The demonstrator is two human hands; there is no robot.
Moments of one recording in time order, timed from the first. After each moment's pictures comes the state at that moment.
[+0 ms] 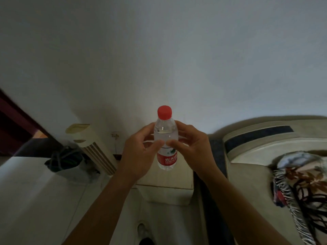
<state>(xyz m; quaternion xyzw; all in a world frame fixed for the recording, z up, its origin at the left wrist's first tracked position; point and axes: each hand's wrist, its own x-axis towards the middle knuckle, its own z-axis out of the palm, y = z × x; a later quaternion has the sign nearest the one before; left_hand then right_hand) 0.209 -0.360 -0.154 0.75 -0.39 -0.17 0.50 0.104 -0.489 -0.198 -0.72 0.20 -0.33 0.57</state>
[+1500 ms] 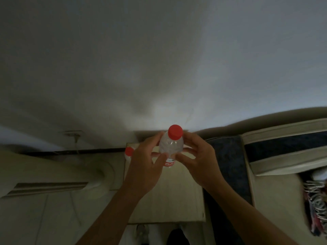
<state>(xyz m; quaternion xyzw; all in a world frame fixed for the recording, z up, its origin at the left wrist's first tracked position) 0.457 -0.590 -0.427 0.75 -0.36 -0.33 0.45 0.326 -0.694 -0.434 -0.73 0.40 -0.20 0.52</state>
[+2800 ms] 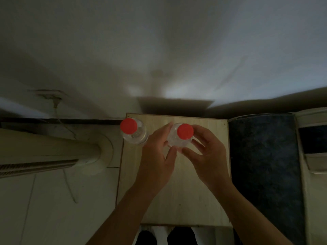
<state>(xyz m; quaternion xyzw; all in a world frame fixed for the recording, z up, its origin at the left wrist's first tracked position) 0.458 -0.584 -0.632 0.76 -0.30 -0.33 0.47 0.349 -0.676 -0.640 -0.69 0.42 -0.21 0.54</state>
